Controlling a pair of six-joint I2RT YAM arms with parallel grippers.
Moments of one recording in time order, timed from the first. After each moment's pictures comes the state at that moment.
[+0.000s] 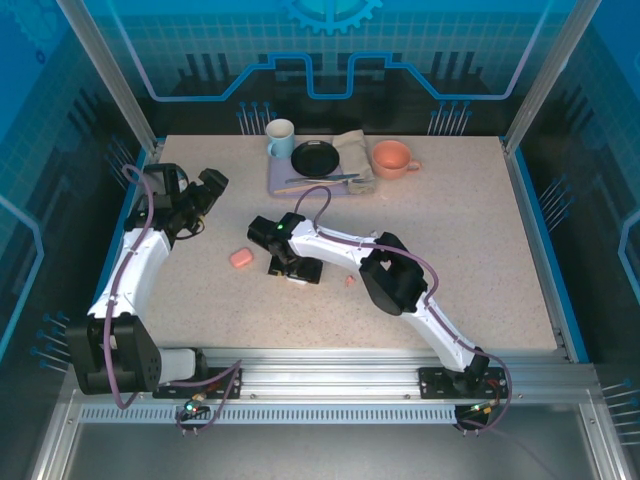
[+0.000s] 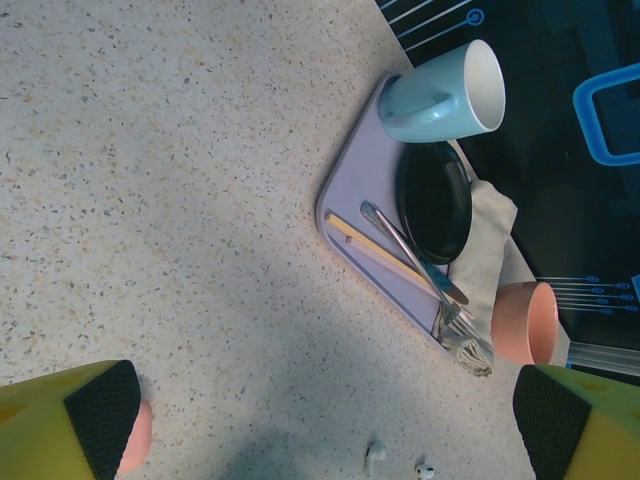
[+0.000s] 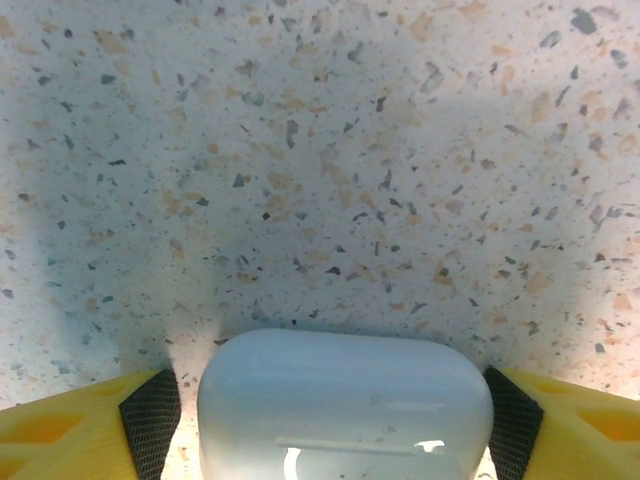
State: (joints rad) left arm 0.12 1.30 1.04 -0.45 0.26 -0.88; right arm 0.97 2.40 2.04 -1.15 0.12 1.23
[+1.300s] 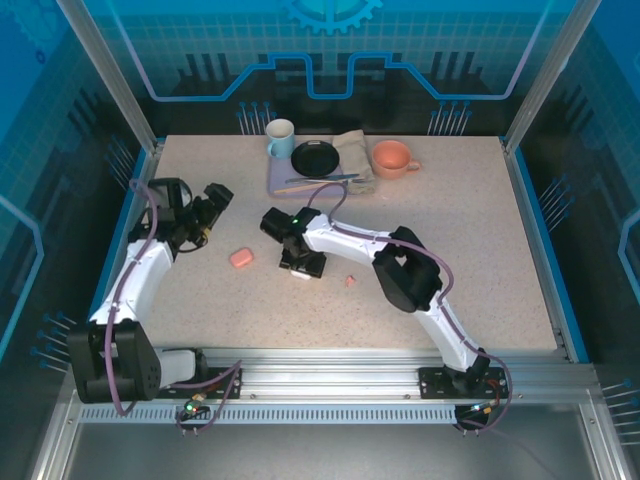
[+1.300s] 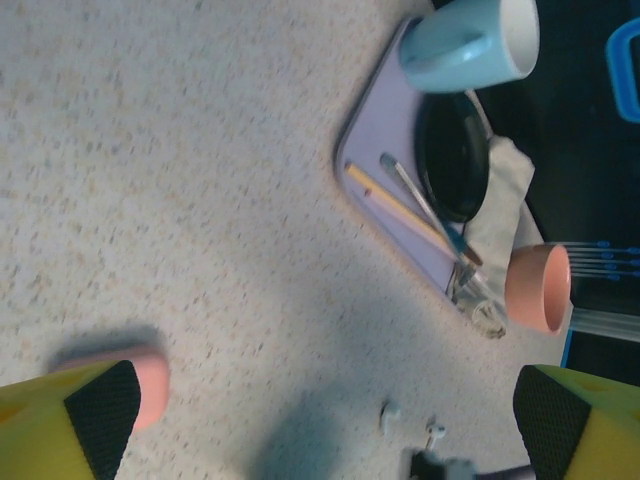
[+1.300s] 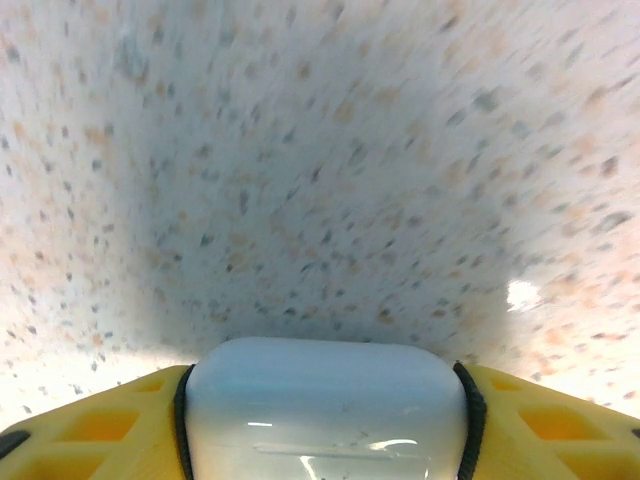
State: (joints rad) left arm 0.12 1.24 0.90 -0.40 0.34 -0.89; right arm 0.91 2.28 1.87 -1.03 0.10 1.23
